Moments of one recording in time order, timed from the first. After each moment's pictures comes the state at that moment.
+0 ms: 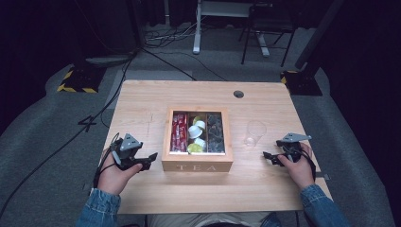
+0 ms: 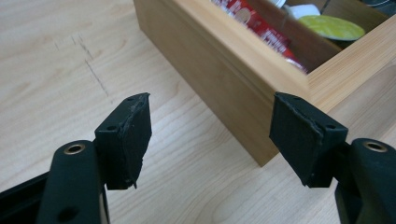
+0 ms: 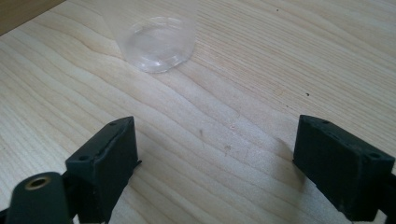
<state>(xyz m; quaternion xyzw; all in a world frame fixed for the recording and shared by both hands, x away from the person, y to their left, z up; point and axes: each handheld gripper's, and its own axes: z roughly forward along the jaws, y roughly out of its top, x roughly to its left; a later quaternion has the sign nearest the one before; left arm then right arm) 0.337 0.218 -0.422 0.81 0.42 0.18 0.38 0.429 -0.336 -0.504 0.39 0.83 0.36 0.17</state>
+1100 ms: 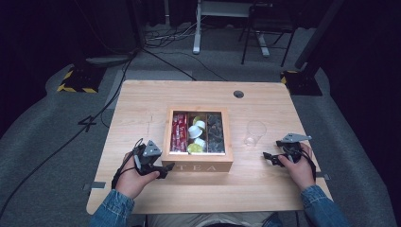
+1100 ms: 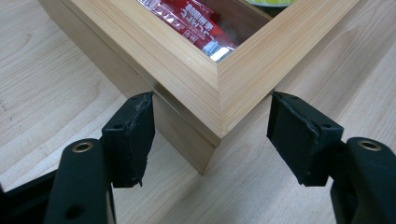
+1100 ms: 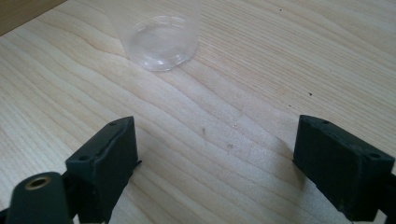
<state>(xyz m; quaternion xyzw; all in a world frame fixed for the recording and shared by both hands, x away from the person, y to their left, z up) 0.339 0.177 -0.447 0.85 0.37 0.12 0.36 0.428 -0.336 -0.504 0.39 0.83 0.36 0.17</state>
